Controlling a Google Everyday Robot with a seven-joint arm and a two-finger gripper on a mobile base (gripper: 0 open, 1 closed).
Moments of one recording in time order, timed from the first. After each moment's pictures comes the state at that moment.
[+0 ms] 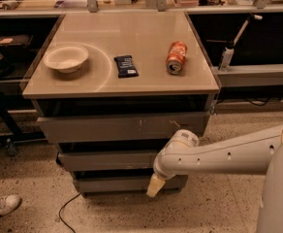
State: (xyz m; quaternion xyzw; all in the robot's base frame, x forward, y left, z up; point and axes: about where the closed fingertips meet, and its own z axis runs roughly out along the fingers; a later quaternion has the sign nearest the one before) arm 0.528 -0.071 0.469 -0.55 0.82 0.00 0.17
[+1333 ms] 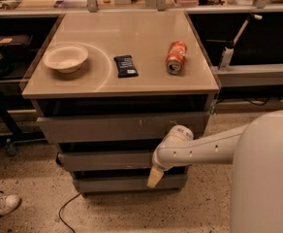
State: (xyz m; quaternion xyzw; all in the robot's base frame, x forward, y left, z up) arm 0.575 -0.074 0.437 -0.57 0.81 -0.01 0.17
